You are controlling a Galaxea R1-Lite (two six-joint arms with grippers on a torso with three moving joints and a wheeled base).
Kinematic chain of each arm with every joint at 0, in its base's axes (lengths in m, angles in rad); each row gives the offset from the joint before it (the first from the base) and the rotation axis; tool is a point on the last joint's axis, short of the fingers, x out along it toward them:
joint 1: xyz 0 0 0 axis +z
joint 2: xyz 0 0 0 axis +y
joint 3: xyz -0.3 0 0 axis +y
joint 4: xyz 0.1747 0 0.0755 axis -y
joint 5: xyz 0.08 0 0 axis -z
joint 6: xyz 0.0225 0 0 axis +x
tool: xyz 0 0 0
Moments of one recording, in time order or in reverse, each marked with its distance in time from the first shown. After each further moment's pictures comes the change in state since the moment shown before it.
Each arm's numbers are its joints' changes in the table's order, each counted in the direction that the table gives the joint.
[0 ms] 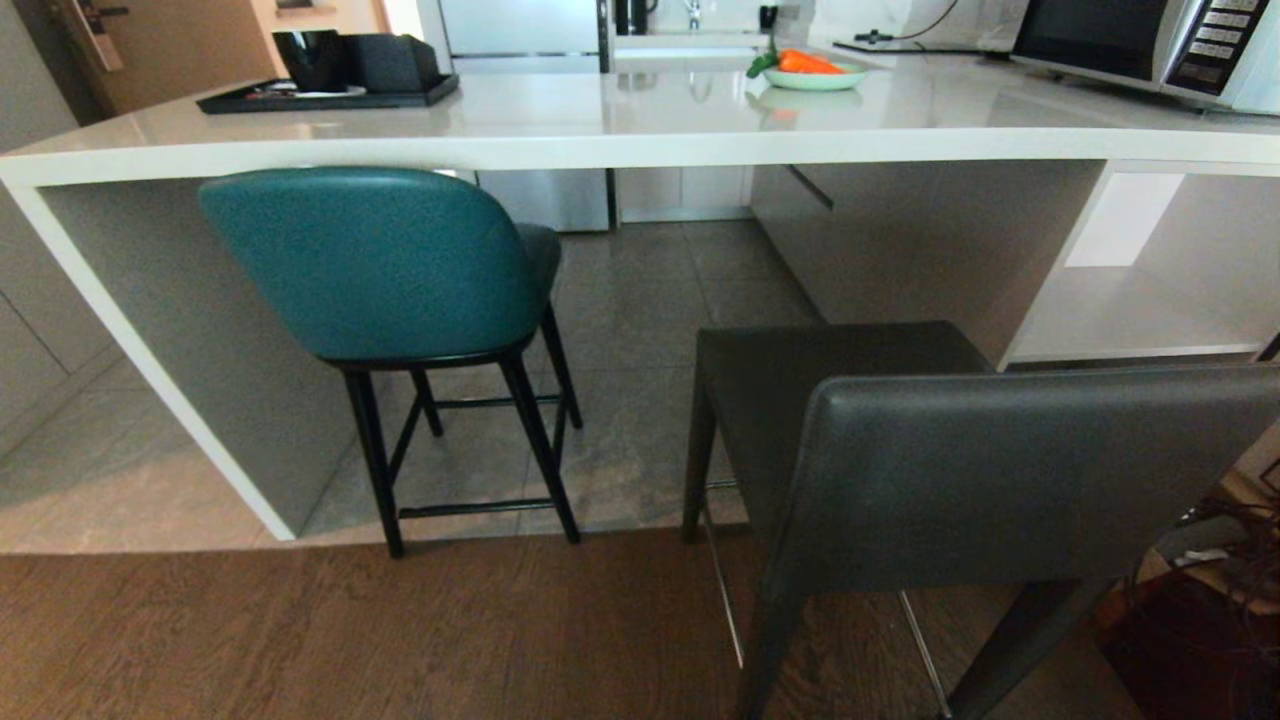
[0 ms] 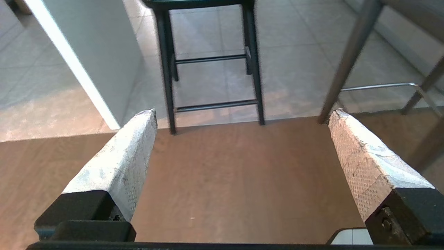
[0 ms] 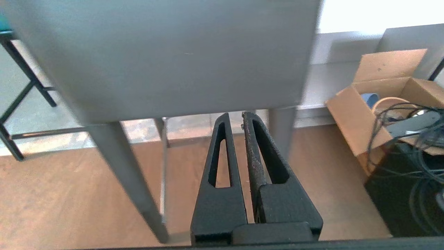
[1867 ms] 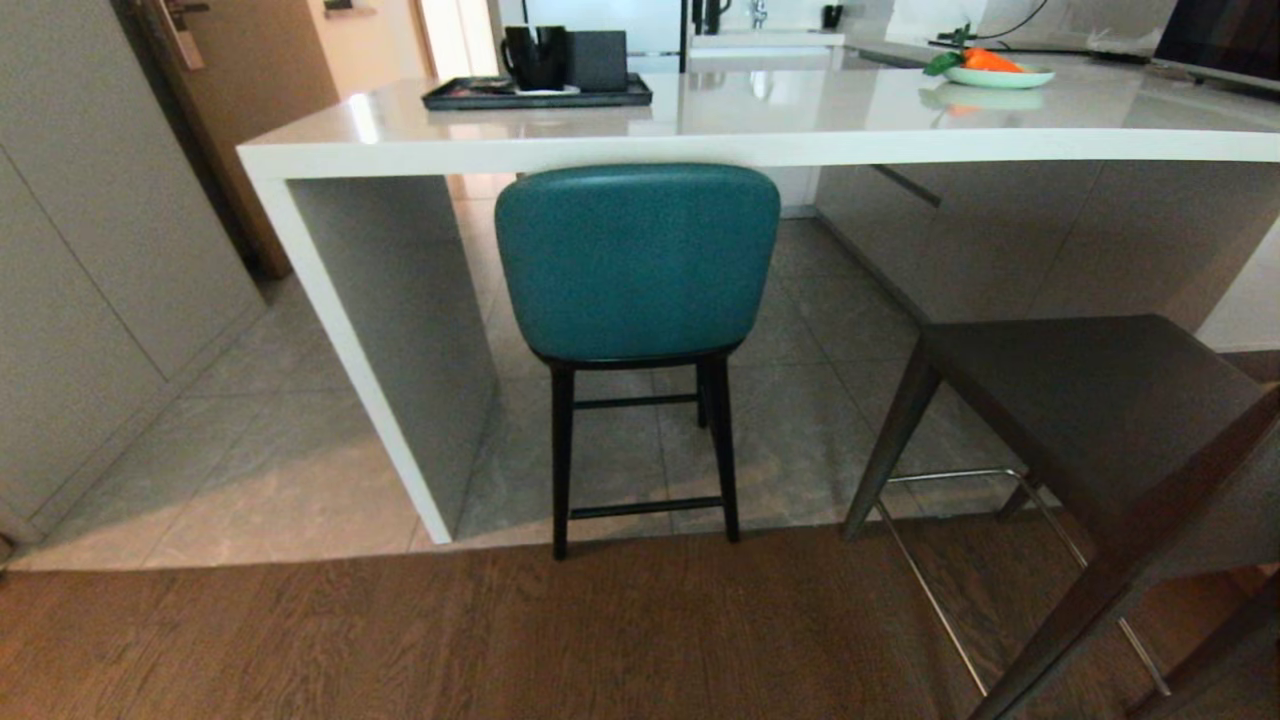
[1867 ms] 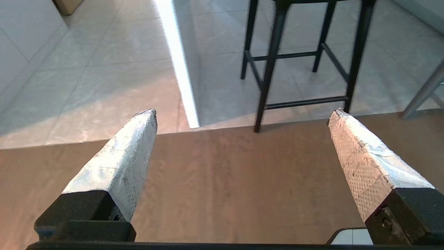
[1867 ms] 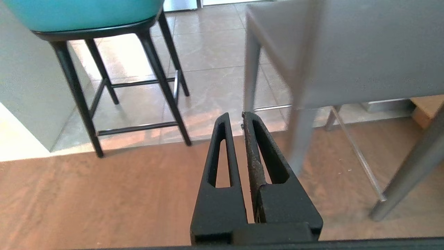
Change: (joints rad) left arm -0.001 0.000 0.000 0.000 0.000 0.000; right arm 0.000 0.000 0.000 0.000 0.000 0.001
